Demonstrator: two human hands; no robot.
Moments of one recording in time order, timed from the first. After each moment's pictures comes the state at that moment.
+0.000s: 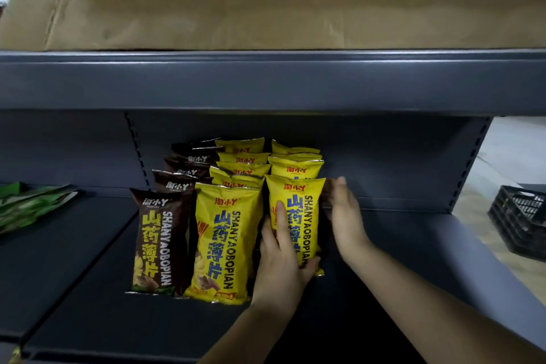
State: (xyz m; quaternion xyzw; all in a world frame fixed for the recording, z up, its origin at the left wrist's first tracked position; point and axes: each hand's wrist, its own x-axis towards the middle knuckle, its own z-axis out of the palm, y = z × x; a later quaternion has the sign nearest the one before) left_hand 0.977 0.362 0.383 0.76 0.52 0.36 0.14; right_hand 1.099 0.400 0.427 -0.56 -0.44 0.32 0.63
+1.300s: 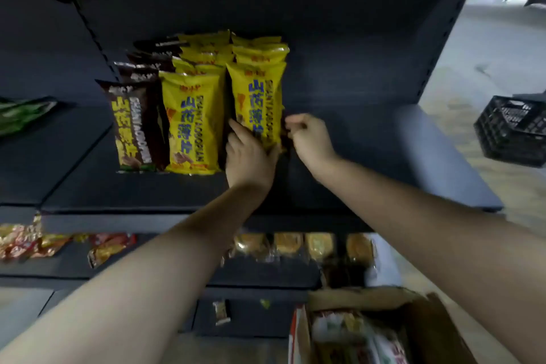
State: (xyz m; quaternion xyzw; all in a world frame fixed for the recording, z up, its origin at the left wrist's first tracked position) left_hand 0.991 0.324 0.389 0.69 0.67 0.26 0.07; right_hand 1.096 0.345 0.395 -0.64 -0.46 0.31 0.53
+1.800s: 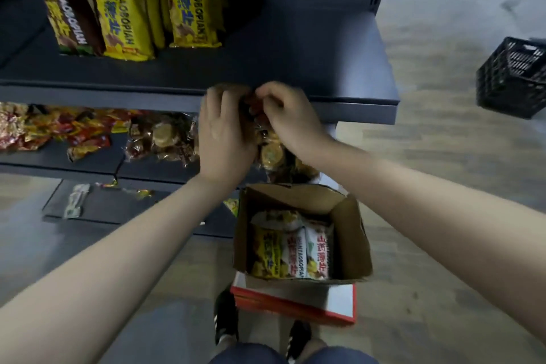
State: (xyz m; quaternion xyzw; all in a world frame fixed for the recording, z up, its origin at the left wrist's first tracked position) left_hand 1.051 0.140 0.352 0.75 0.50 0.44 -0.01; right_hand 1.172 0.143 0.383 -0.55 -0.62 0.36 0.43
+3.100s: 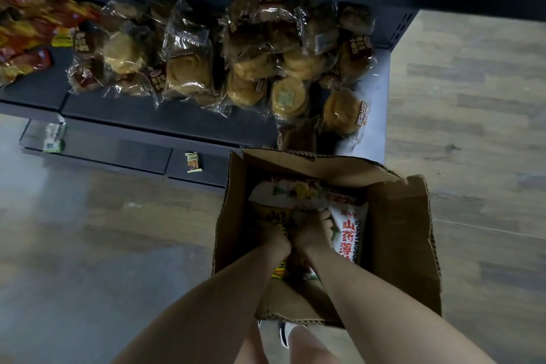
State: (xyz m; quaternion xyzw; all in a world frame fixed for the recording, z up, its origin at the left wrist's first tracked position) left_hand 1.105 0.084 0.052 0.27 0.83 -0.09 0.47; right_hand 1.172 0.082 0.008 -0.87 -0.25 0.43 0.00
